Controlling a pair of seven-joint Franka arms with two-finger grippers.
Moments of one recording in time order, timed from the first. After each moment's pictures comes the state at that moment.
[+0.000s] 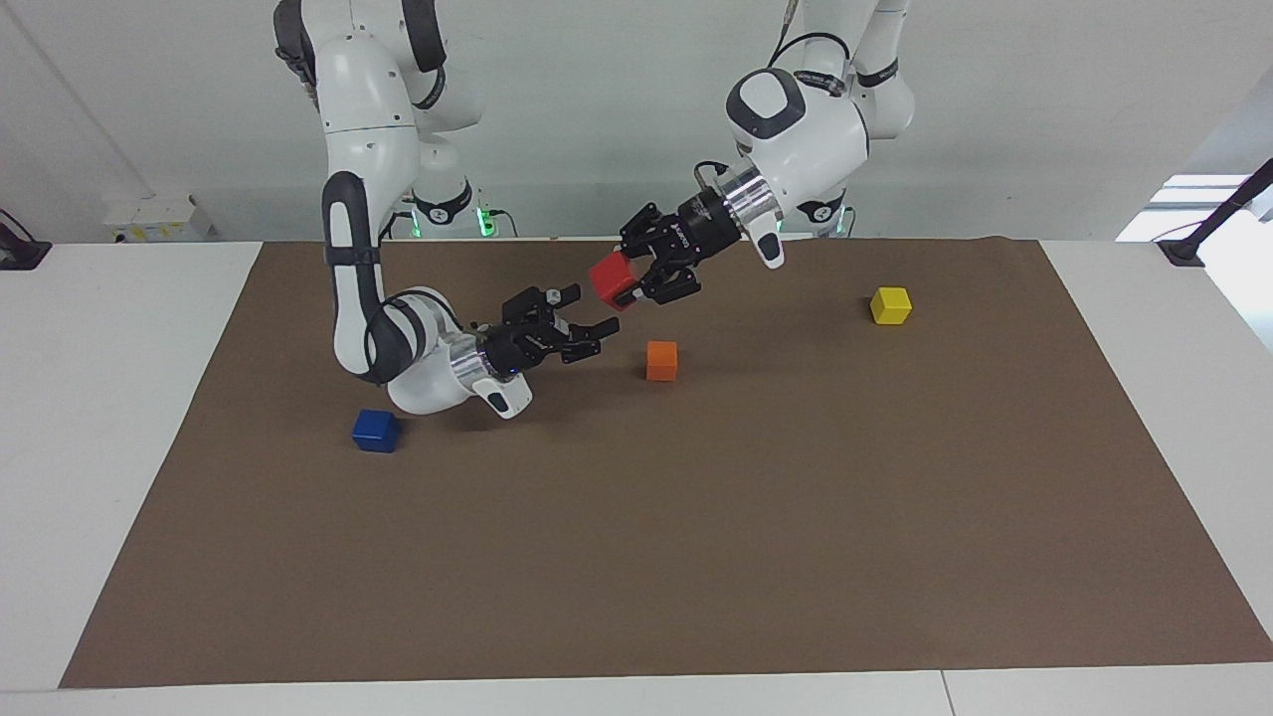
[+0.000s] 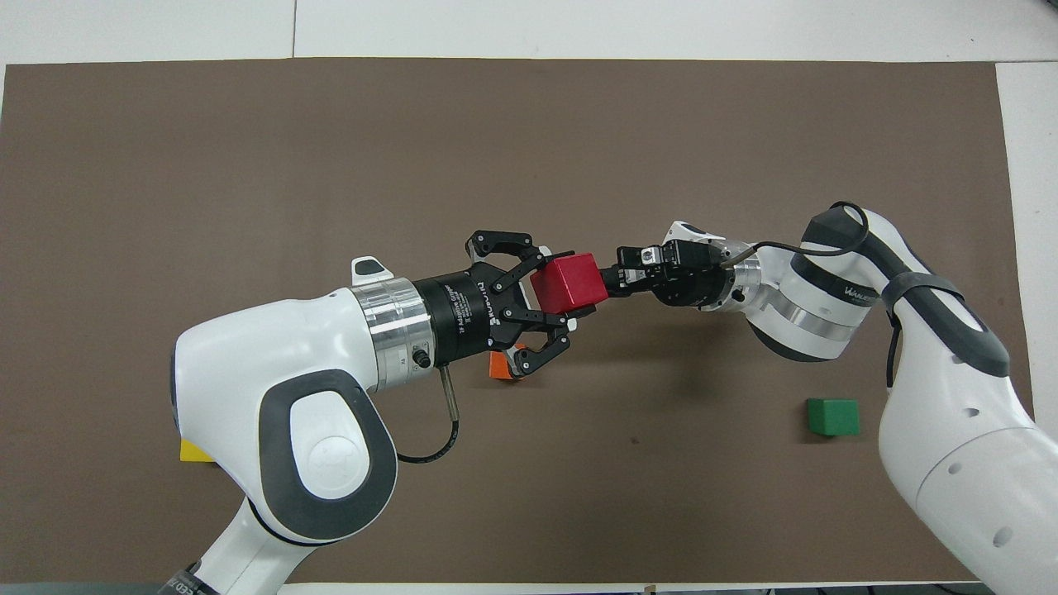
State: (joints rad) left arm -0.36 -0.04 -0.31 -2.07 -1.37 2.55 -1.51; right arm 0.15 0.48 -0.01 -2.03 2.00 1.19 -0.81
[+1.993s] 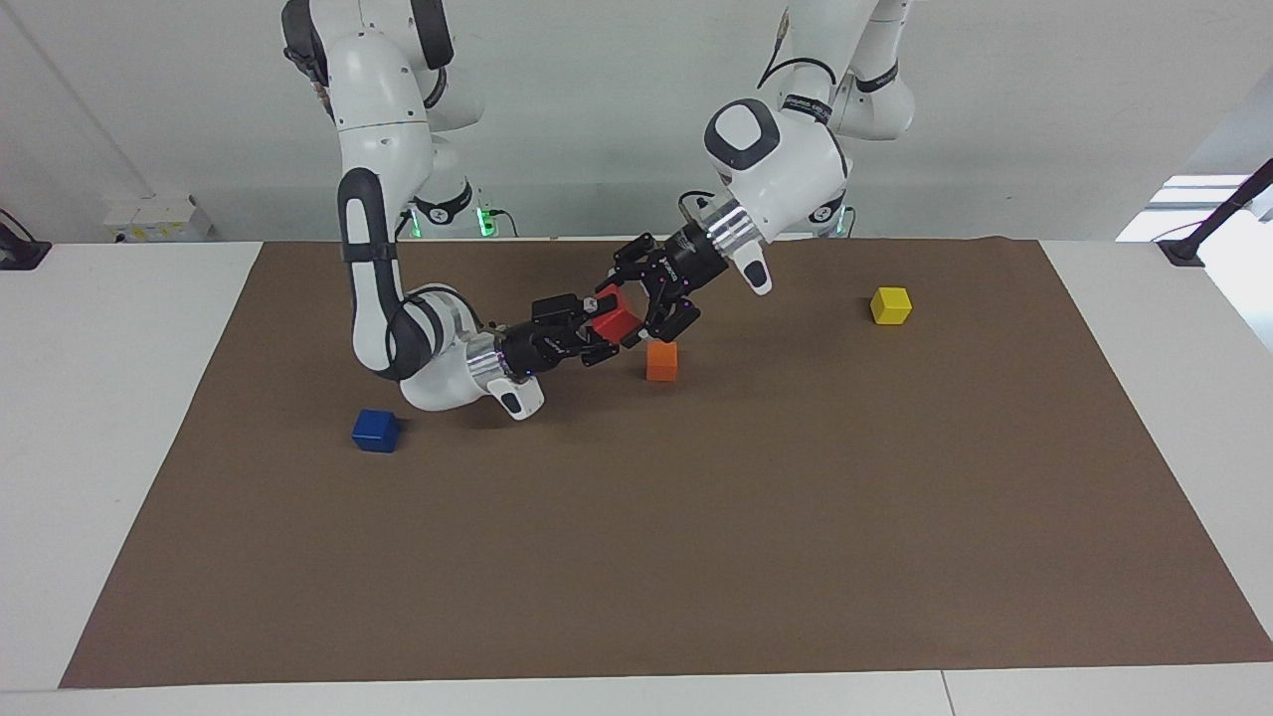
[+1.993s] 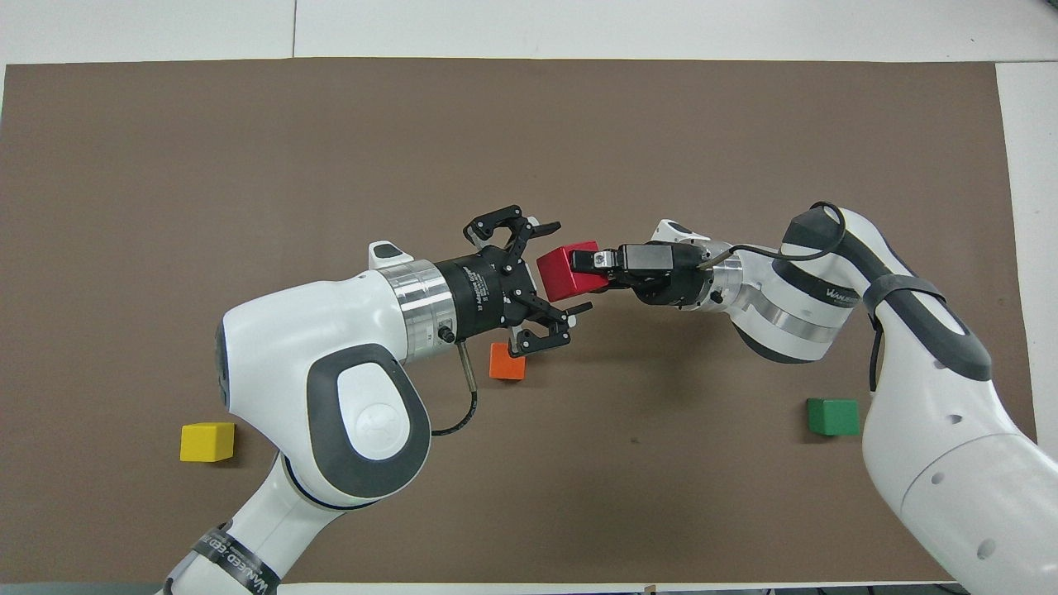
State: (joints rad) left arm -0.36 0.05 -0.30 -2.03 -1.30 2.61 -1.50; right arm 0.20 0.46 -0.01 -2.02 2.02 1.31 -0.86
